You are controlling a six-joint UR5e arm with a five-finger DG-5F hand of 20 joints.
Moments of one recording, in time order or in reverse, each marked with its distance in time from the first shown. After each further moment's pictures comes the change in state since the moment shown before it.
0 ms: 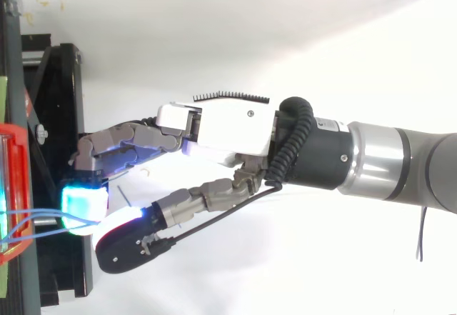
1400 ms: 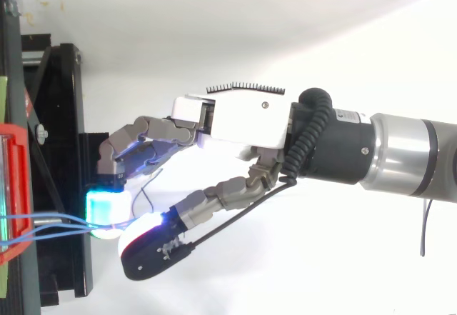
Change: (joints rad) arm -0.006 0.043 0.001 -0.133 -0.008 0.014
